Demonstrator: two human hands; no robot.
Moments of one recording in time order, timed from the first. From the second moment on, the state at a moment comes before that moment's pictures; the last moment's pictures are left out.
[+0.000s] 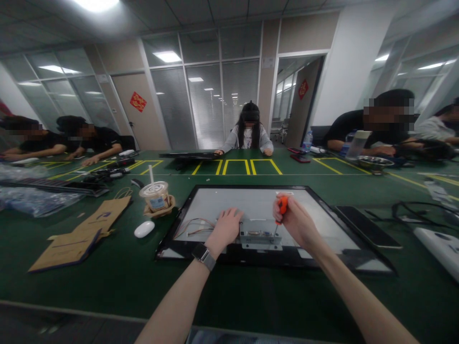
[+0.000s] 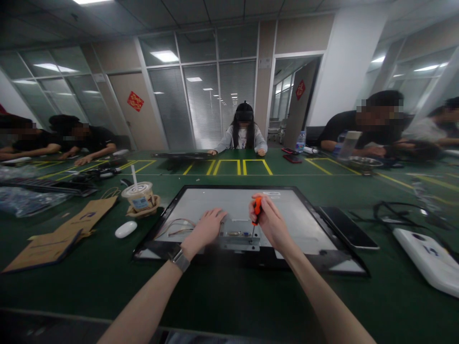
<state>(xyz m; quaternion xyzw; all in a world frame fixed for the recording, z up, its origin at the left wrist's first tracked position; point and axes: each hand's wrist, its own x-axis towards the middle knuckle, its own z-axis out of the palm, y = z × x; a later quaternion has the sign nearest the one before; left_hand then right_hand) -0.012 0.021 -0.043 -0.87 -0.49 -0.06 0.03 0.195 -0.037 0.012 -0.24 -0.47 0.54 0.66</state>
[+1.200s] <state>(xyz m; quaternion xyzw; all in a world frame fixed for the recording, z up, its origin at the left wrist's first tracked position) -0.011 0.019 -0.040 -0.87 -0.49 -0.05 0.02 0.194 -0.042 0.012 -0.24 -0.52 0.49 0.65</state>
